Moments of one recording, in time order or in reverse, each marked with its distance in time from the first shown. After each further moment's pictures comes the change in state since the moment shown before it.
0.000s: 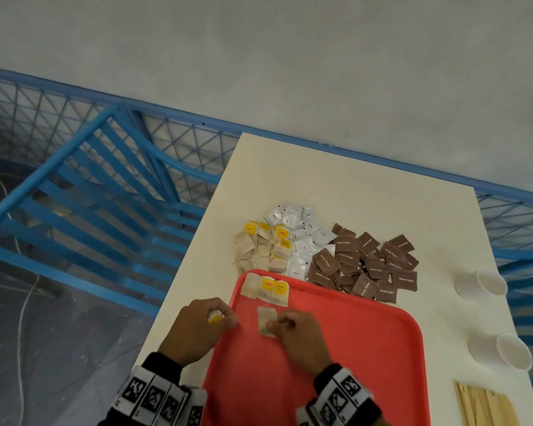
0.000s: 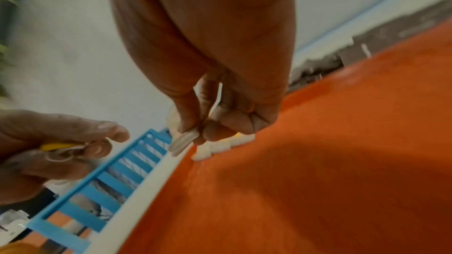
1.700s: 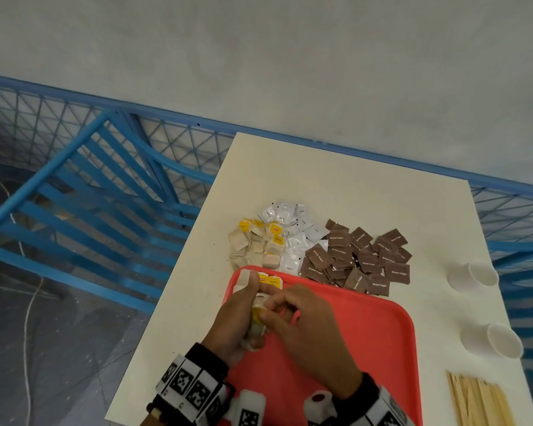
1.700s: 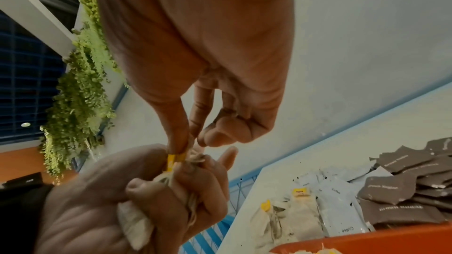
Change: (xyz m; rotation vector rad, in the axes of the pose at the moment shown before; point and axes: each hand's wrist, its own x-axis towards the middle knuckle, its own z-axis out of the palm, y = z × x) left_hand -0.004 0.070 0.056 -0.973 -0.183 -0.247; right_hand -0.056 -0.074 -0.049 -0.025 0.136 -0.379
